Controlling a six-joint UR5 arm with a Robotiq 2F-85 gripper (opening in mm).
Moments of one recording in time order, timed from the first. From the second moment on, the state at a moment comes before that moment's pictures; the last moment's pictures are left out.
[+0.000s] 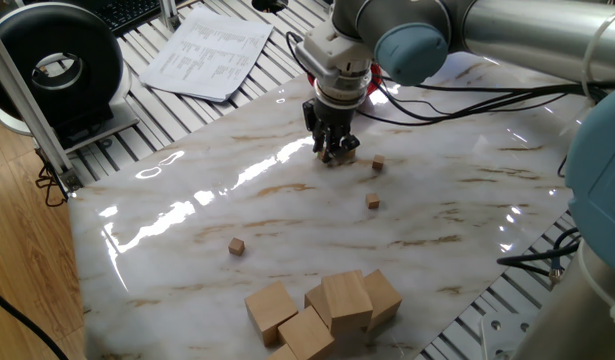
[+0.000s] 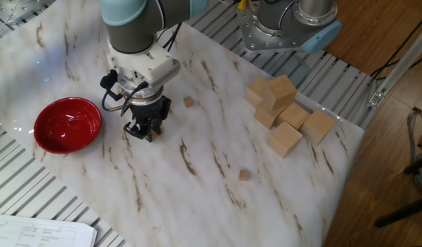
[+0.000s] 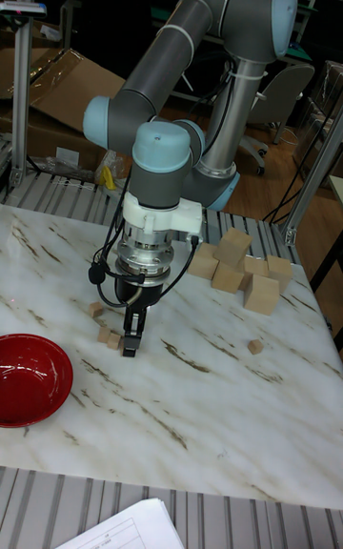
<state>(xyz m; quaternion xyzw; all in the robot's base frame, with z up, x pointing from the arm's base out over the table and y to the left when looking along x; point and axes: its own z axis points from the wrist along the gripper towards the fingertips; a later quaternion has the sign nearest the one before) 0.555 -0.020 0.008 -0.69 0.72 -0.01 0.06</state>
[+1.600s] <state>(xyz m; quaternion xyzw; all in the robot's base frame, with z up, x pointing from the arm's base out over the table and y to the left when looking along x) 0.542 -0.032 0.003 -0.70 0.72 -0.01 0.04</state>
